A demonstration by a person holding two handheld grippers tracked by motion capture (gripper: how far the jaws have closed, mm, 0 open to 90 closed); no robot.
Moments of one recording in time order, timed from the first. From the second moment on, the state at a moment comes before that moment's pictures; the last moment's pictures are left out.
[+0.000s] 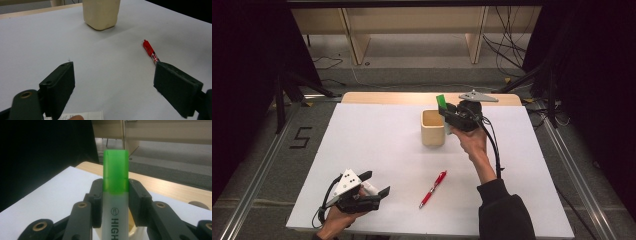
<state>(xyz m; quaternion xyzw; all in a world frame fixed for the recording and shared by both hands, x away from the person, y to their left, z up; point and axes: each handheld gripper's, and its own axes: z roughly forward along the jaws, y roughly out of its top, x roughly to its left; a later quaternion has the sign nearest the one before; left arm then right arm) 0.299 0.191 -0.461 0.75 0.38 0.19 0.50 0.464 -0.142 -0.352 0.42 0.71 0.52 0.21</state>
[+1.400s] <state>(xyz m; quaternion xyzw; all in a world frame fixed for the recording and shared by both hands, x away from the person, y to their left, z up) 0.299 0.191 -0.460 0.75 0.38 0.19 0.51 0.511 -0.102 -0.357 0.44 0.70 0.51 0.23</state>
